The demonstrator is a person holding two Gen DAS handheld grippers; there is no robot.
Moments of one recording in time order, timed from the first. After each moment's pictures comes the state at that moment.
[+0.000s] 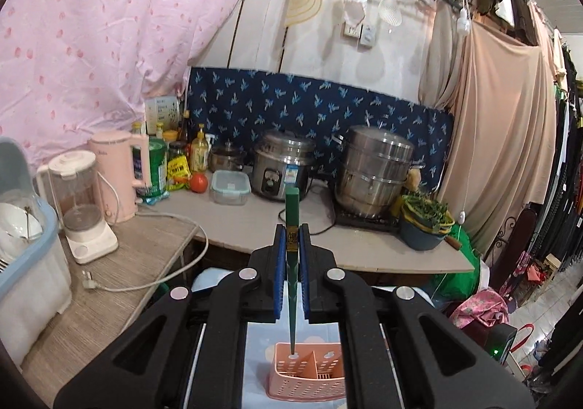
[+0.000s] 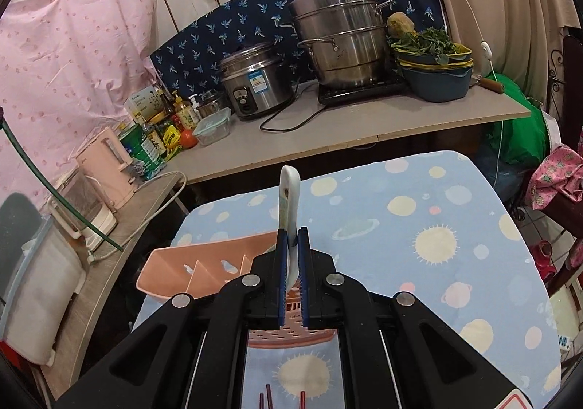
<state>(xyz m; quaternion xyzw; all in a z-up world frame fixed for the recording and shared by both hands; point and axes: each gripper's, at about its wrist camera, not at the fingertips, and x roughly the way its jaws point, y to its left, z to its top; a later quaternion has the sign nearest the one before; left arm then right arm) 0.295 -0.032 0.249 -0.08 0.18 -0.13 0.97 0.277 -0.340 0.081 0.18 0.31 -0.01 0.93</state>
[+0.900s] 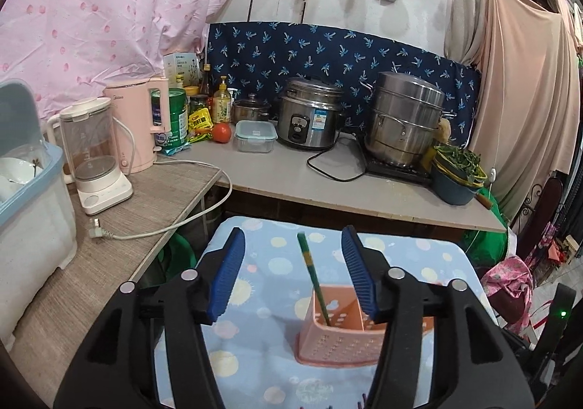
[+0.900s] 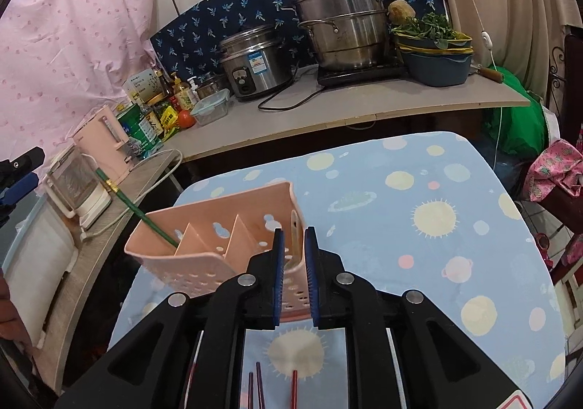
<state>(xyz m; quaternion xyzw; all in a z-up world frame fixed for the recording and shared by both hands) 0.291 -0.023 0.159 -0.05 0.24 -0.09 0.96 0.243 -0.329 0.064 0.17 0.32 0.00 0.93</state>
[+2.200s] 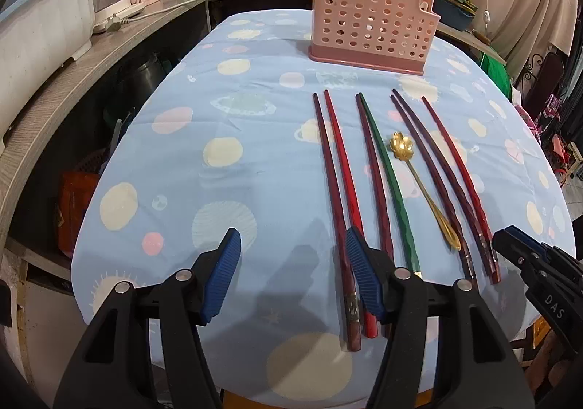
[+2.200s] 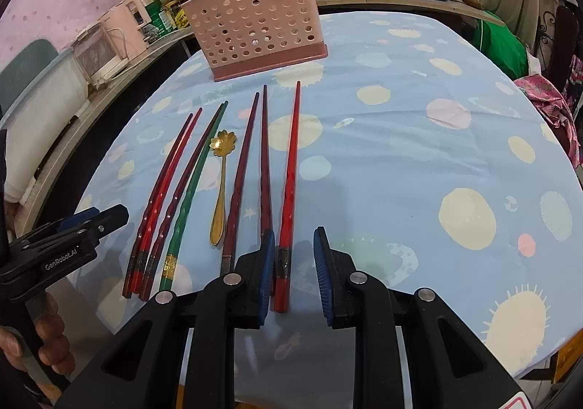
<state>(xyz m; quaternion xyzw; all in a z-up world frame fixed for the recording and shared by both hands) 0.093 -0.006 -0.054 0.02 0.46 -0.10 0.88 0.028 -0.257 -0.057 0.12 0.45 0.01 0.89</state>
